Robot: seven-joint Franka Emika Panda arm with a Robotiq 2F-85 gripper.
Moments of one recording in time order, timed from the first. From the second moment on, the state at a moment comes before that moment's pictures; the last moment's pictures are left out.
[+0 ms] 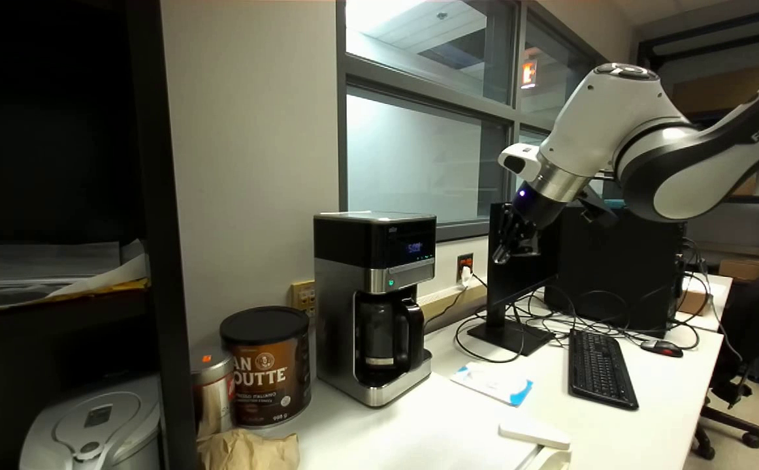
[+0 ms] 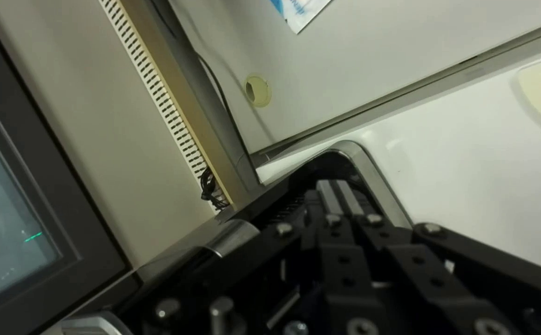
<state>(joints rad) -0.05 0.25 -0.01 -2.01 -0.76 2.84 -0.37</state>
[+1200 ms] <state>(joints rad) -0.05 0.49 -0.05 -1.80 -0.86 3.11 -0.37</state>
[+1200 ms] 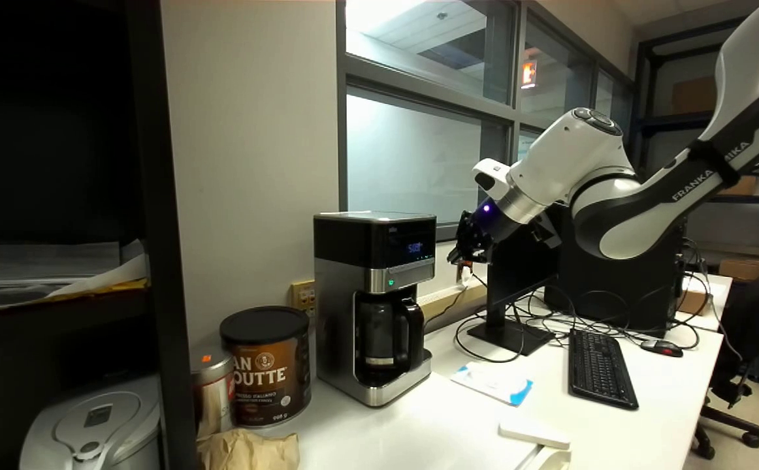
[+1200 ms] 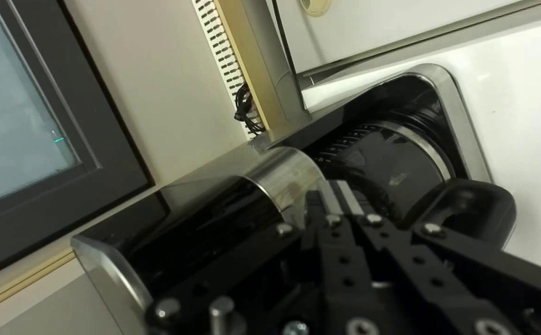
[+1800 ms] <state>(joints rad) -0.05 0.56 -0.05 -1.73 -0.86 3.15 -0.37</state>
